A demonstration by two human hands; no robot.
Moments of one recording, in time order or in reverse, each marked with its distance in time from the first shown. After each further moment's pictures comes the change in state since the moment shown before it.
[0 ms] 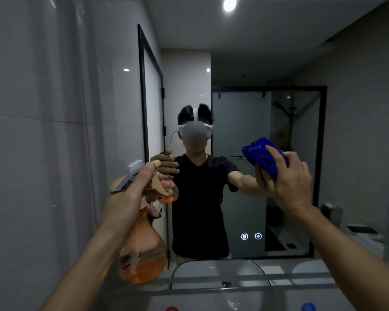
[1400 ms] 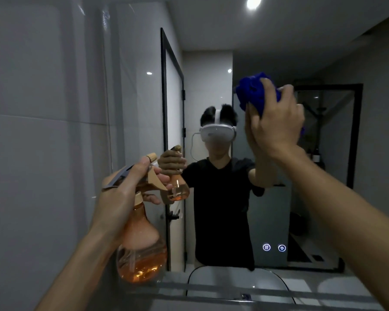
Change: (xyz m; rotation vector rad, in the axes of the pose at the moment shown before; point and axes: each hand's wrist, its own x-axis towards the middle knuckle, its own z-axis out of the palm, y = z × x) left_hand 0.007 0.010 -0.027 0.051 0.074 0.091; right_hand 0.137 -0.089 0.003 0.068 0.067 0.104
